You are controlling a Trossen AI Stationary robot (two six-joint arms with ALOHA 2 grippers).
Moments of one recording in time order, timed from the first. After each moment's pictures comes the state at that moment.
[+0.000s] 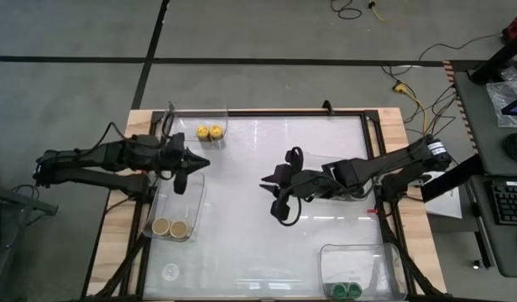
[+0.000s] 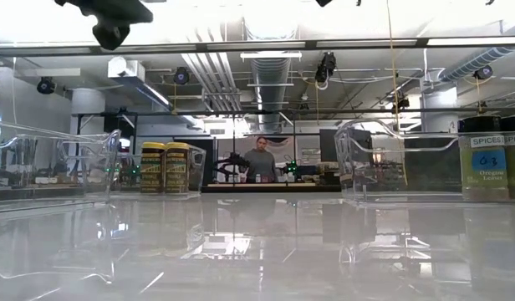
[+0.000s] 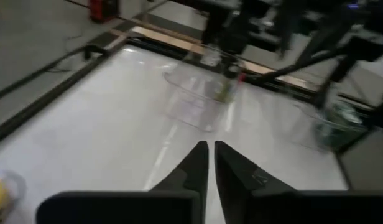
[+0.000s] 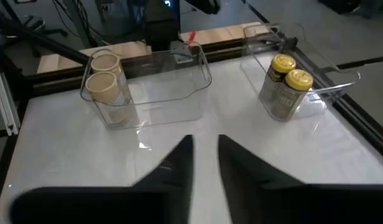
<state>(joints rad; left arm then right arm) 0.02 0.69 0.78 -0.44 -0.10 -0.30 0.26 1.59 1.45 -0.41 0.44 0.29</state>
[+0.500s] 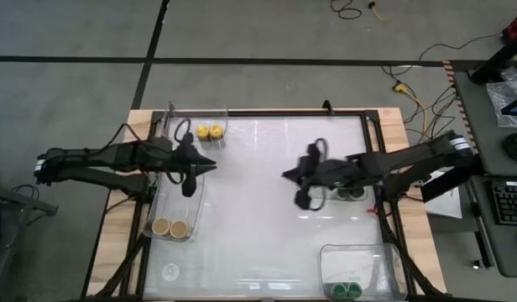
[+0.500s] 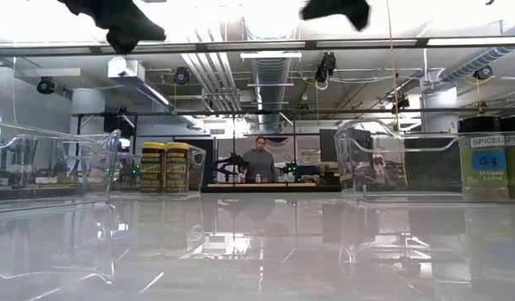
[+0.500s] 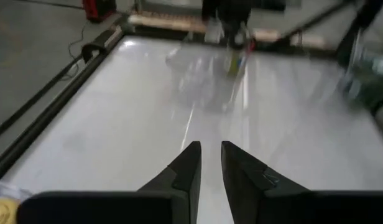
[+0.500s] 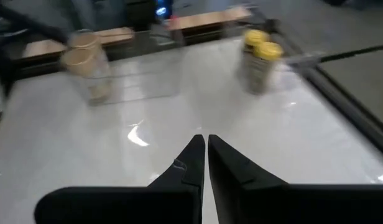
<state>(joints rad) 0.02 0.79 0.77 -0.41 -0.11 -0.13 0.21 1.33 1.14 -0.35 0.38 0.28</state>
